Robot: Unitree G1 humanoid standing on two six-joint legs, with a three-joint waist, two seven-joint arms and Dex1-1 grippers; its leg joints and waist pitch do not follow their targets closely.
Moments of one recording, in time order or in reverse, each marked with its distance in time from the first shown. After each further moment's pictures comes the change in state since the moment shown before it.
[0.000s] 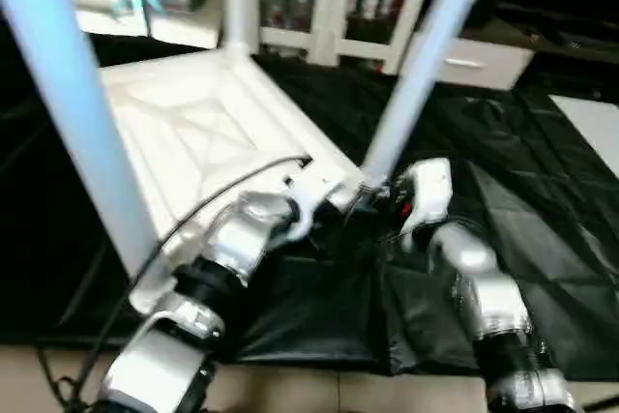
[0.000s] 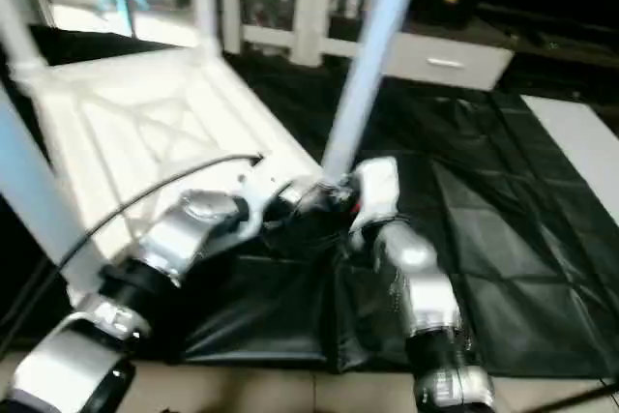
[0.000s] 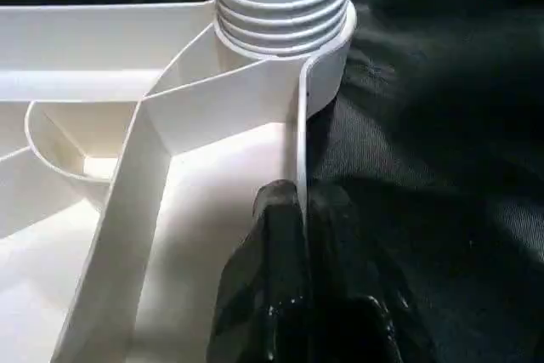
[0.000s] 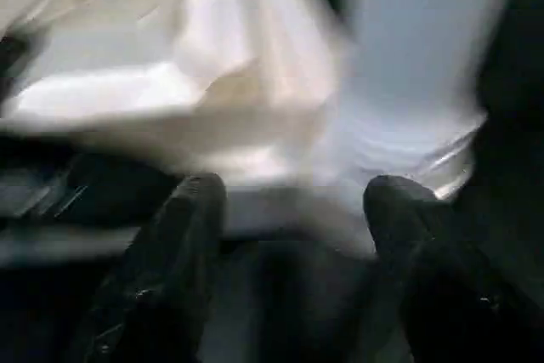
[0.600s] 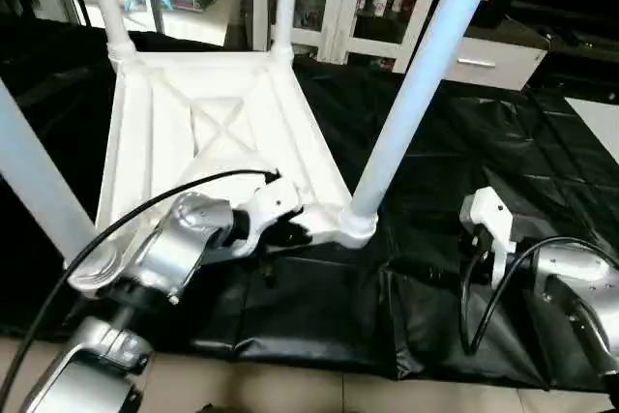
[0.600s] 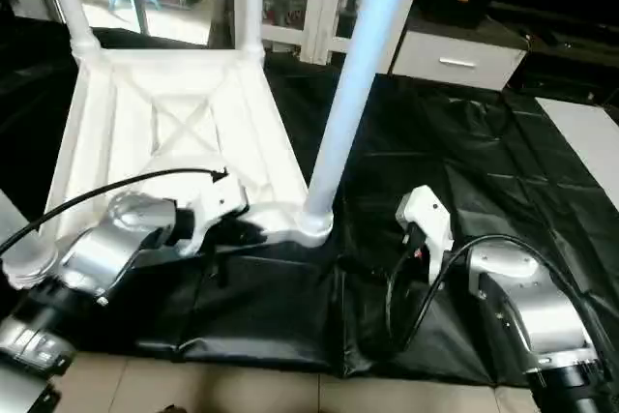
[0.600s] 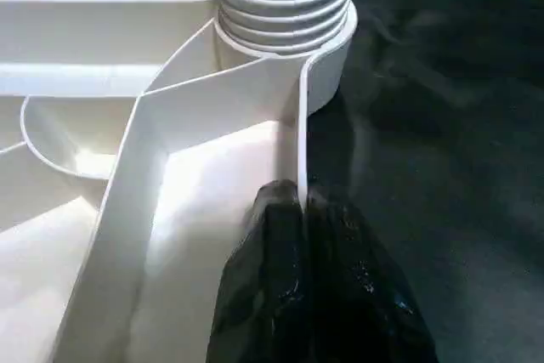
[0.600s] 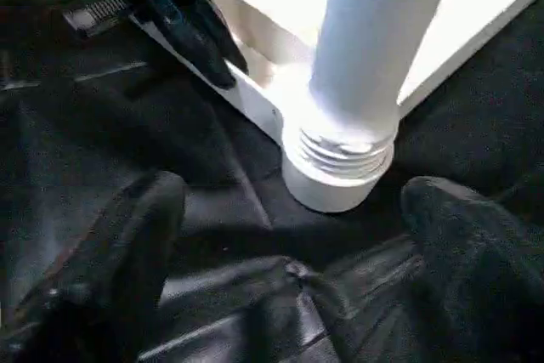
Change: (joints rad) left arm 0.174 0.275 -0.052 -0.278 -0.081 -0.105 -0.464; right arm 0.136 -0.472 0.045 -0.287 0.084 0.053 0.575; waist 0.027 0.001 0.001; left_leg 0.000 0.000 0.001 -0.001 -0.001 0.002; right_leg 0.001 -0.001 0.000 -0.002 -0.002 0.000
